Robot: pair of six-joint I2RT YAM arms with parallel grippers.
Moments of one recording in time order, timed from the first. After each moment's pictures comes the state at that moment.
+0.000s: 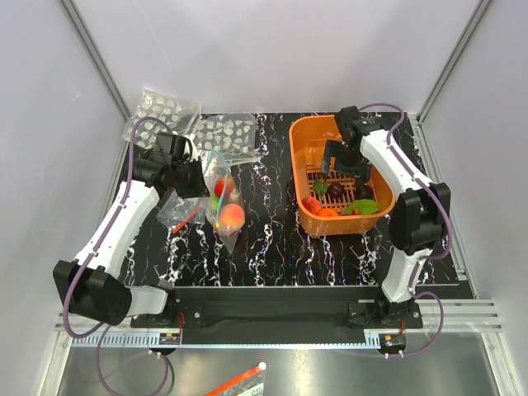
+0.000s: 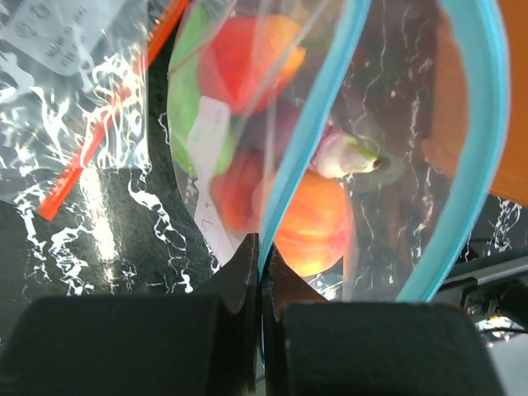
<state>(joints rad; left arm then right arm) -0.26 1.30 1.28 -0.92 0.19 -0.36 0.27 1.87 1.72 -1.13 0.10 0.47</state>
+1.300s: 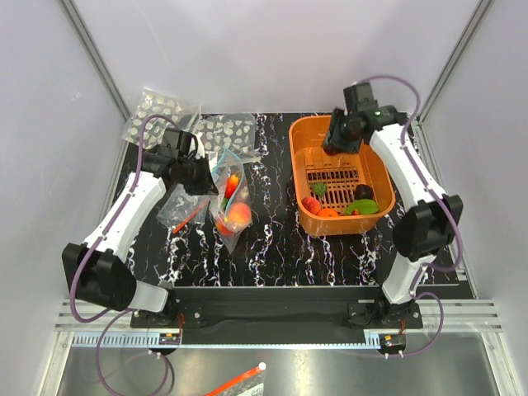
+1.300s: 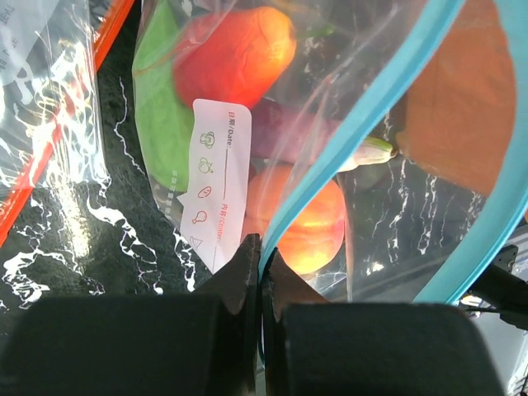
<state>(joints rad) -0.26 1.40 1.29 -0.88 0.29 -0.38 0.27 1.84 1.81 -0.95 0.03 0.51</state>
